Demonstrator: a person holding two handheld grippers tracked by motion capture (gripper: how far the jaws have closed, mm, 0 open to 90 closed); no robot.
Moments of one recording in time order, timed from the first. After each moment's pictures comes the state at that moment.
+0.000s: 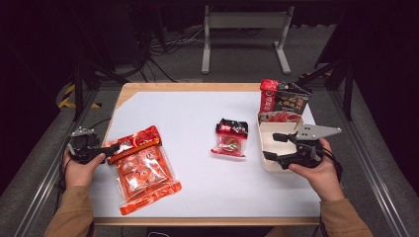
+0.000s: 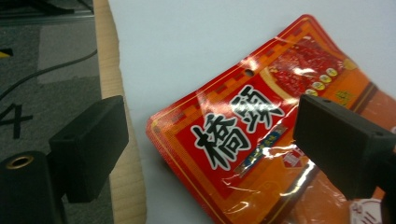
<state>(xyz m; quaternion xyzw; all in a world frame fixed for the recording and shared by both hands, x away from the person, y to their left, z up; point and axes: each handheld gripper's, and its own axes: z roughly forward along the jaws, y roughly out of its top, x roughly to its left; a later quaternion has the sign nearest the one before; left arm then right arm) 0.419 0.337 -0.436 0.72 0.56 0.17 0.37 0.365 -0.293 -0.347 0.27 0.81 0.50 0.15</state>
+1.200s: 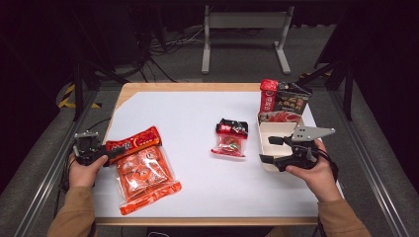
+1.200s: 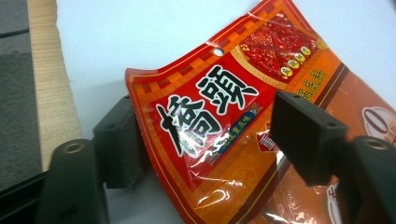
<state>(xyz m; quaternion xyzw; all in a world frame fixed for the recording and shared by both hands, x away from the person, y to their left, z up) 0.422 0.332 -0.451 0.72 0.56 0.09 0.39 0.367 -0.286 -0.356 0.27 0.82 0.50 0.12</state>
